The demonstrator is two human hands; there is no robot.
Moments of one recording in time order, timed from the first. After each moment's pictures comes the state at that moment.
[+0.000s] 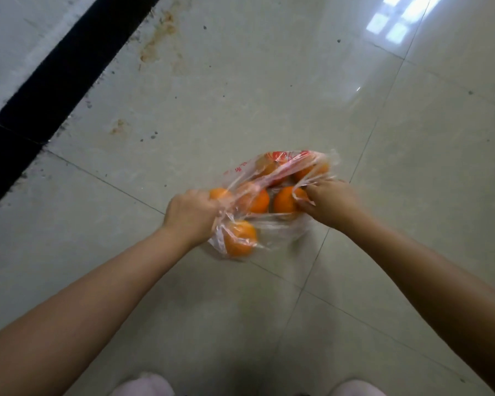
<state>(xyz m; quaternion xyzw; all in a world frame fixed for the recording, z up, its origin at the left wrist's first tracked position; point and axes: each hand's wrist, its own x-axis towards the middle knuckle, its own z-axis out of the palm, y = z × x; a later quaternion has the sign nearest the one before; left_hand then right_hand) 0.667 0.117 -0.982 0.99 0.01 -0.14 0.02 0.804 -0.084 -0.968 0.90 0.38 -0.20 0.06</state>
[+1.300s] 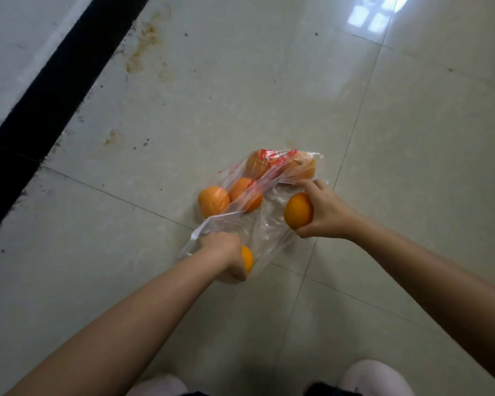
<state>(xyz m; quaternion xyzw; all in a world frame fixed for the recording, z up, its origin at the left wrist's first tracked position) 0.662 0.049 -0.973 0.87 0.08 -0.49 0.05 0.769 -0.106 -0.954 0.88 0.25 -0.36 -0.18</state>
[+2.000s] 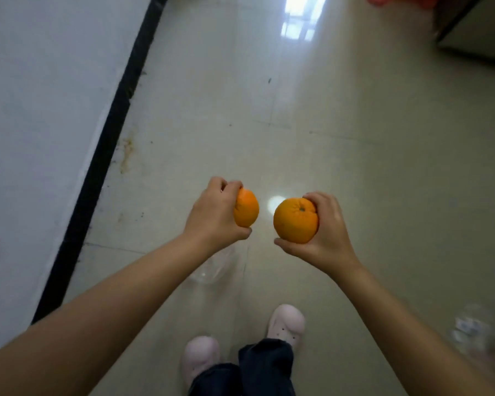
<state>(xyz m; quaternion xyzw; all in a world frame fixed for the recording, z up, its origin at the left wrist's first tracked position) 0.751 -0.026 -0.554 0.95 0.05 -0.21 0.24 0.747 -0.211 -0.566 0.91 0.05 -0.14 -0.38</state>
